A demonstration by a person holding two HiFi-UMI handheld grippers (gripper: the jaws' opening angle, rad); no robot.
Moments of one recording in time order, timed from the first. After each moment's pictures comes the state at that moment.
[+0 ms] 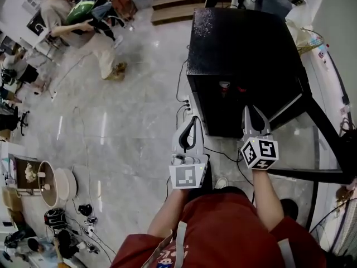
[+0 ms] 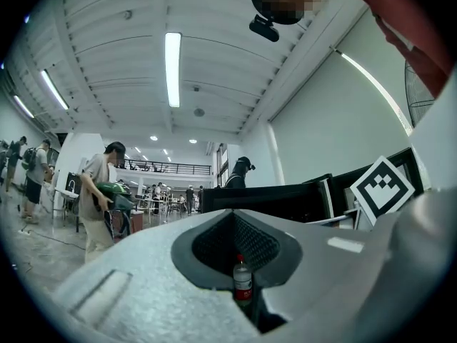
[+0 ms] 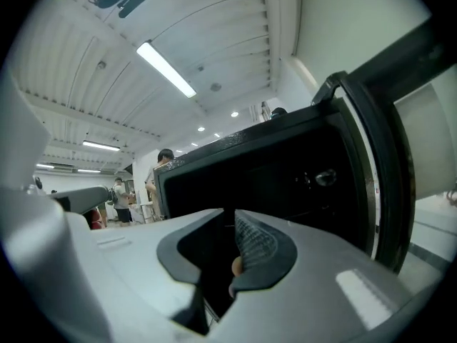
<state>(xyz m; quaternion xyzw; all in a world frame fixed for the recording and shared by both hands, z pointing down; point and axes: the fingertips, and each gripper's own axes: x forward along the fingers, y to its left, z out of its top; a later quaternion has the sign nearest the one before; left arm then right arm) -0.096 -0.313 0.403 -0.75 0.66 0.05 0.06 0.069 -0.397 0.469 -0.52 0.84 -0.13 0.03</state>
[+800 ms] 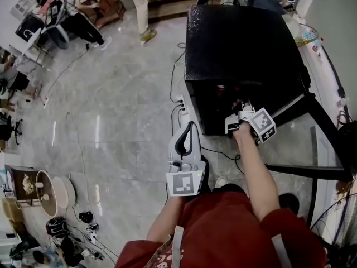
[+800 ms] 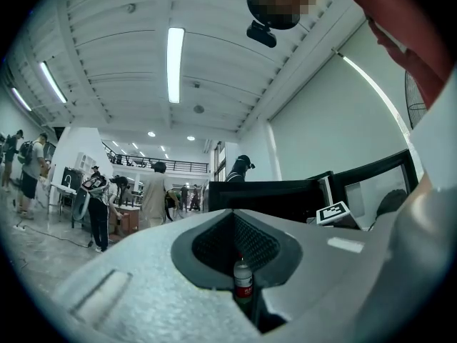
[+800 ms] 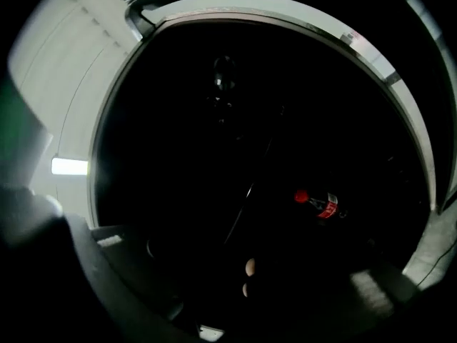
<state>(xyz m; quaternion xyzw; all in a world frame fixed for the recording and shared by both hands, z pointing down) -0.112 -0.322 0.414 -0.75 0.65 0.05 0.04 0.069 -0.499 0.534 -0.48 0.68 -0.45 0.31</state>
